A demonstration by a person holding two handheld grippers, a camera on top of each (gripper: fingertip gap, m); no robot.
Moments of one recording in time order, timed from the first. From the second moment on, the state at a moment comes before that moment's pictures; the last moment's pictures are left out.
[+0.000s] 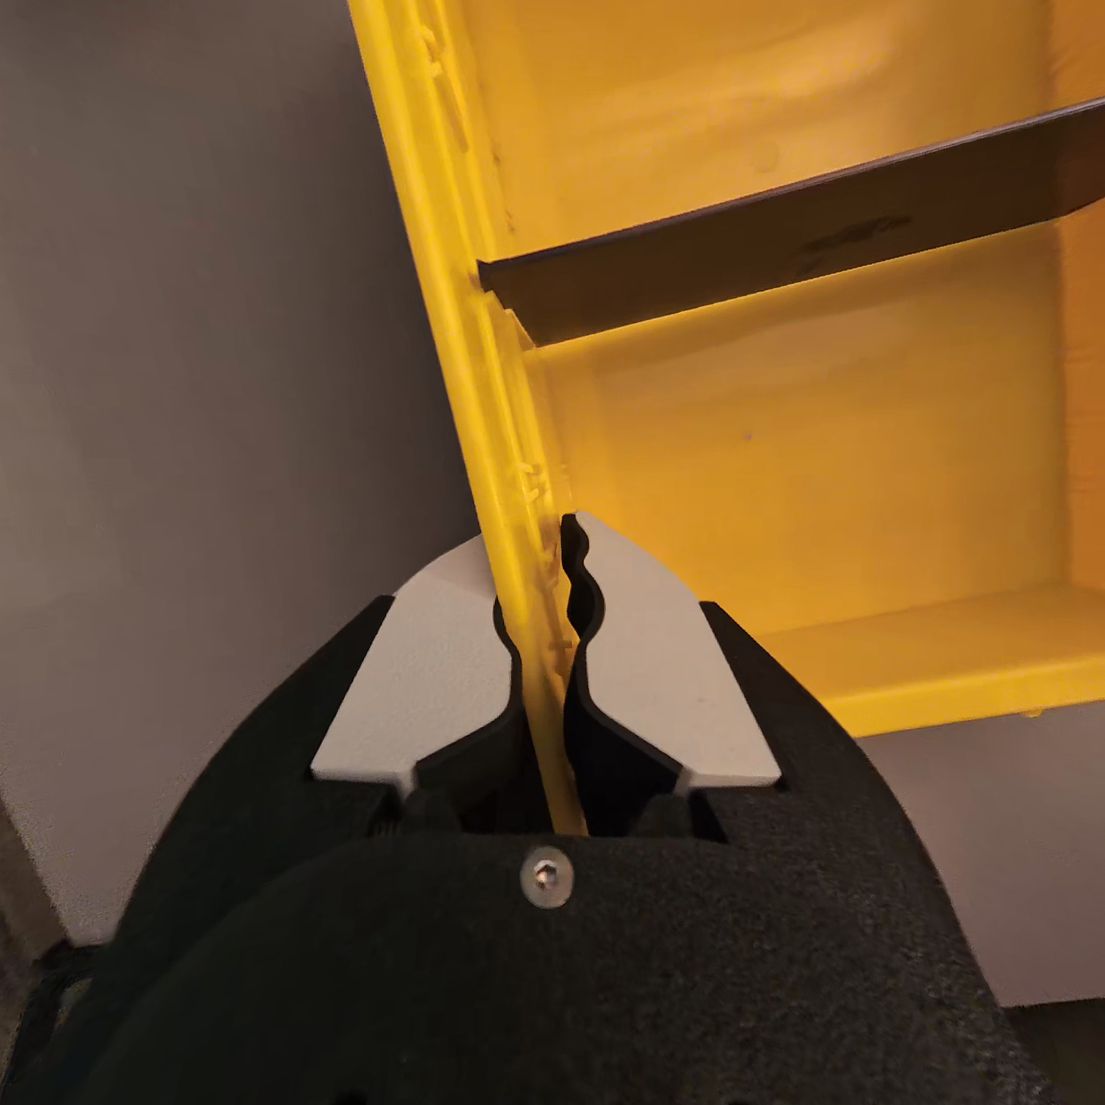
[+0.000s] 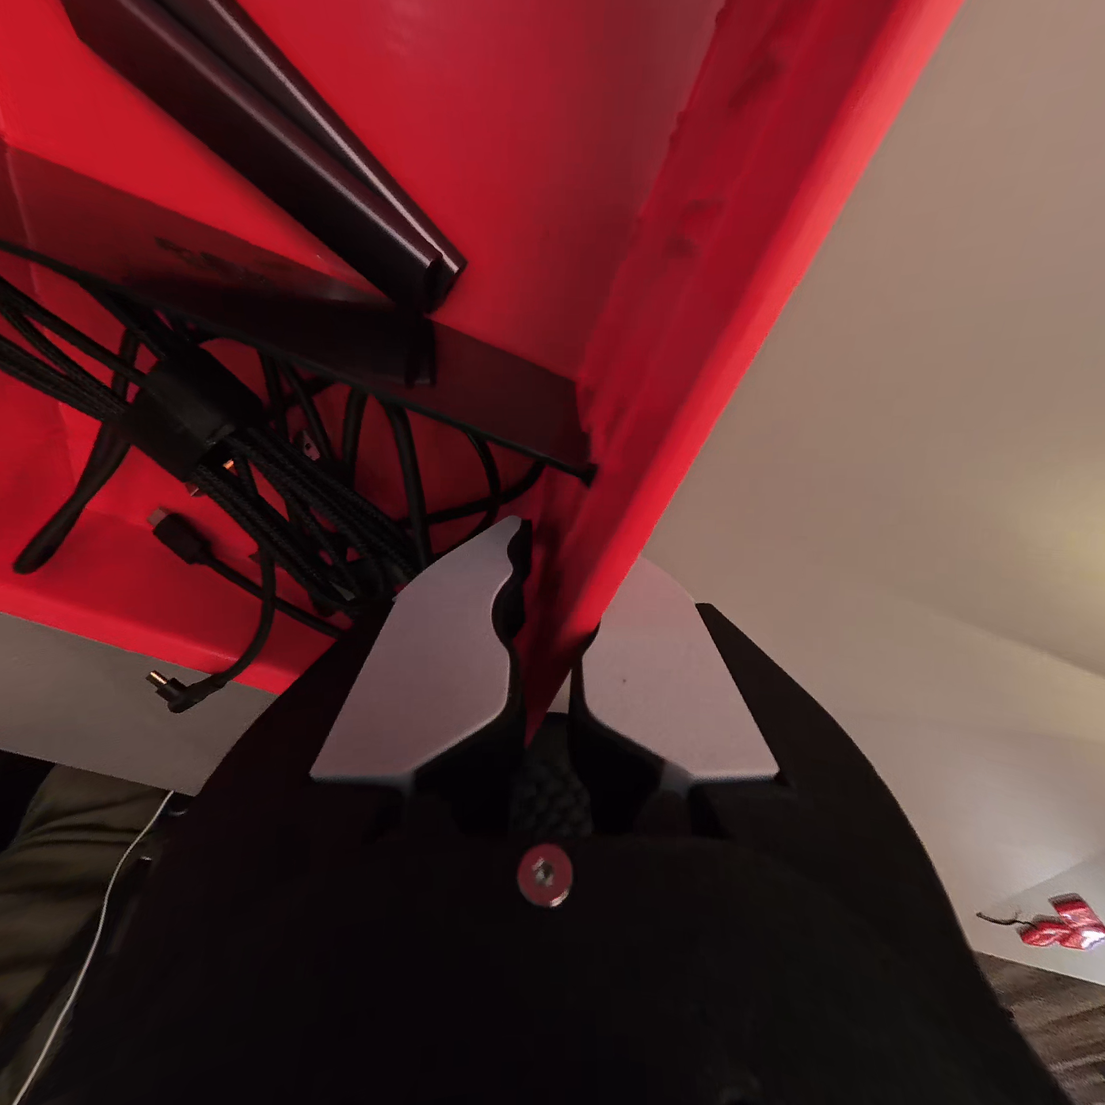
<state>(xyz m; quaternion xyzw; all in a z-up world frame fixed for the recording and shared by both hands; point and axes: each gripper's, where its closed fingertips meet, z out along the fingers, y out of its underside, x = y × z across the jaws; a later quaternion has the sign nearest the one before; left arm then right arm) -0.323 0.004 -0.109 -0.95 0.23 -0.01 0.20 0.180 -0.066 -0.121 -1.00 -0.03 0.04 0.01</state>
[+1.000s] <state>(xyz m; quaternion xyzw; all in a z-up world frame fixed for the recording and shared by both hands) -0.284 0.045 0.161 -0.67 0.24 -0.21 0.67 -0.025 -0.054 0.120 -0.76 -0.25 0.23 0.55</state>
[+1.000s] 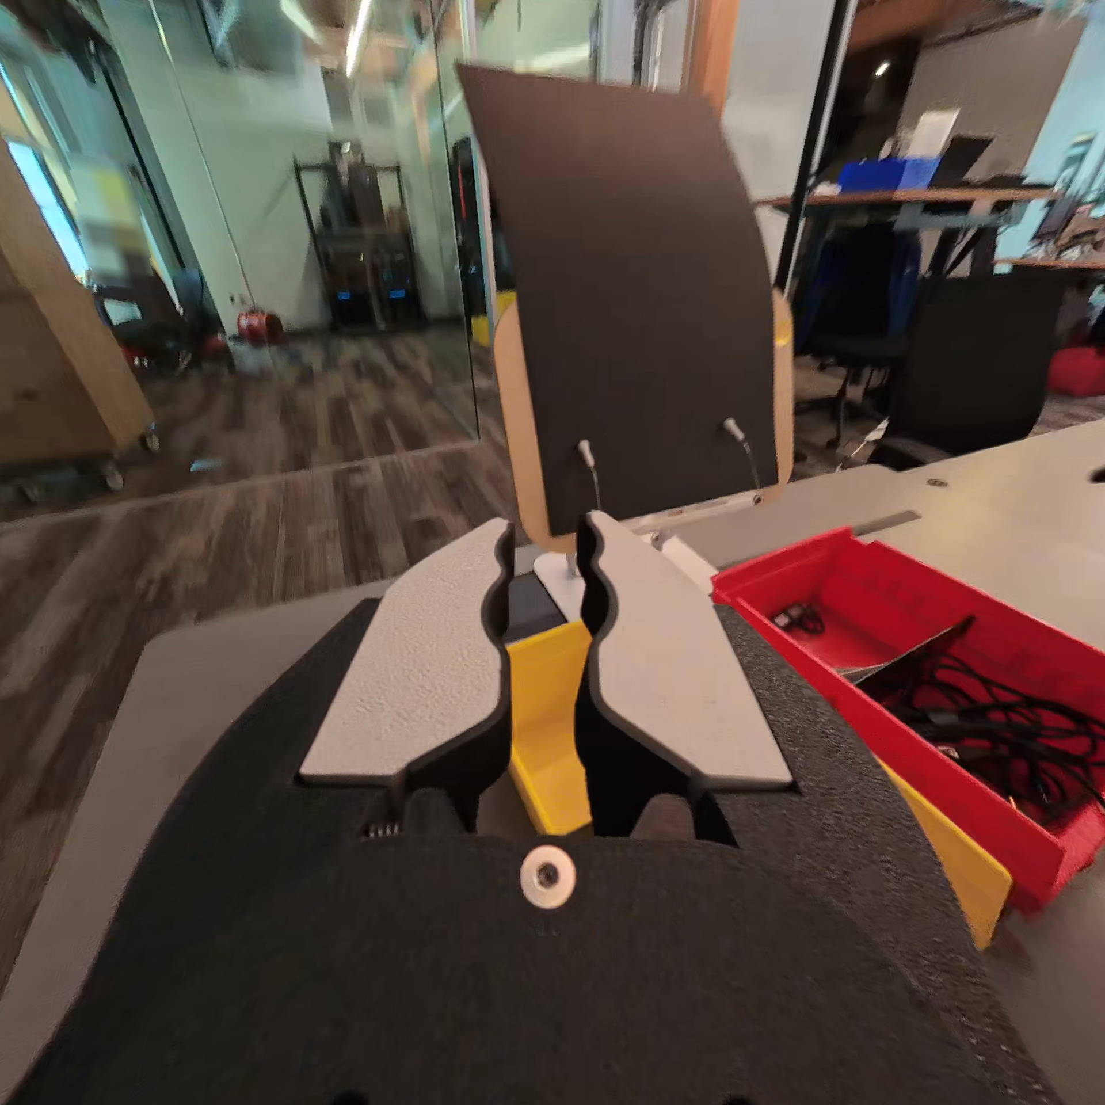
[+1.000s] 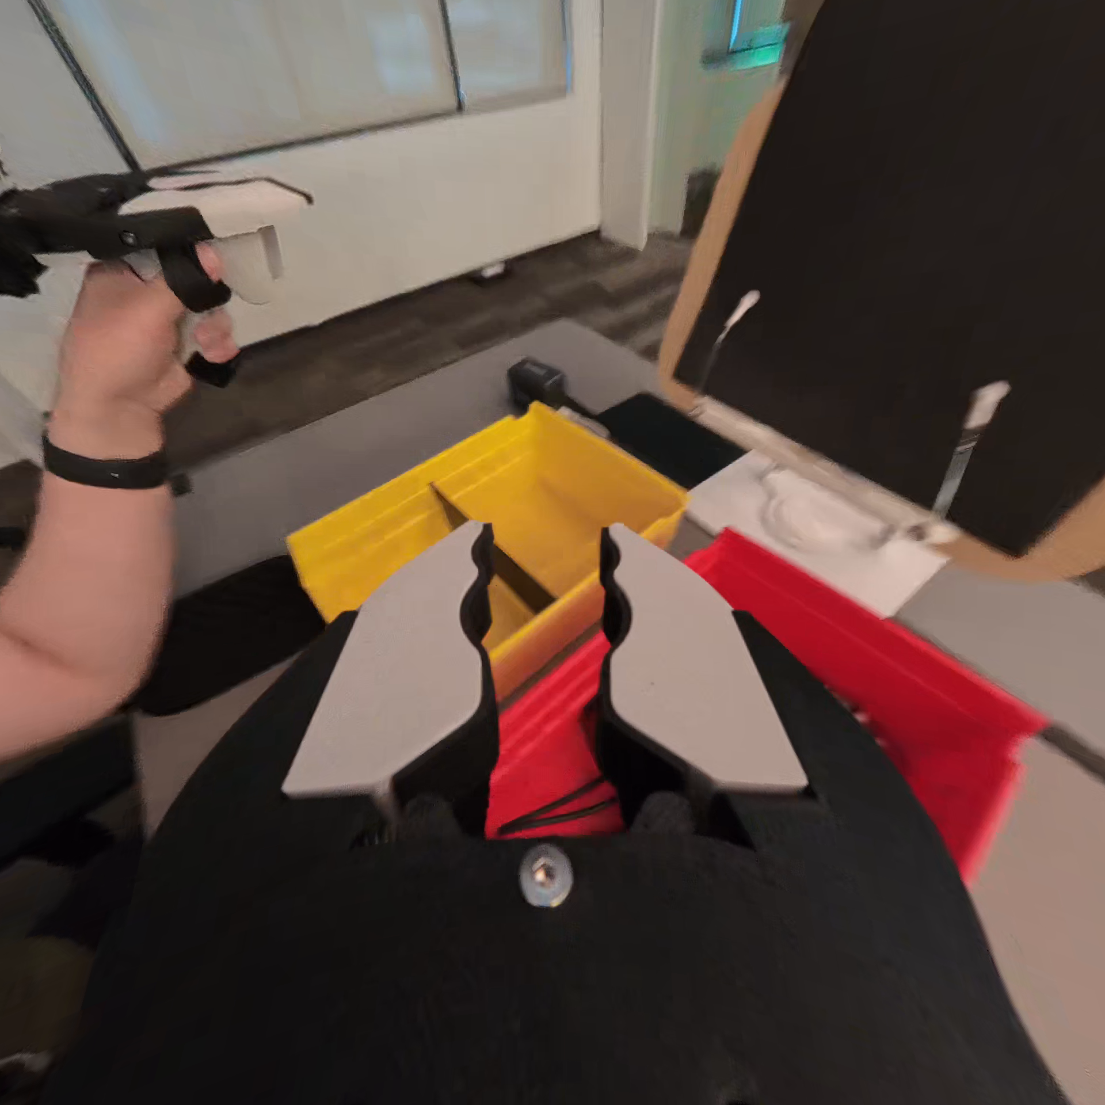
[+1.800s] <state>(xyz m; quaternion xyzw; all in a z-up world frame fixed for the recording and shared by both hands) -0.276 0.017 0.175 -0.62 0.28 -0.35 0.64 -0.092 0.000 -0.086 -0.99 -0.05 0.05 0.12</state>
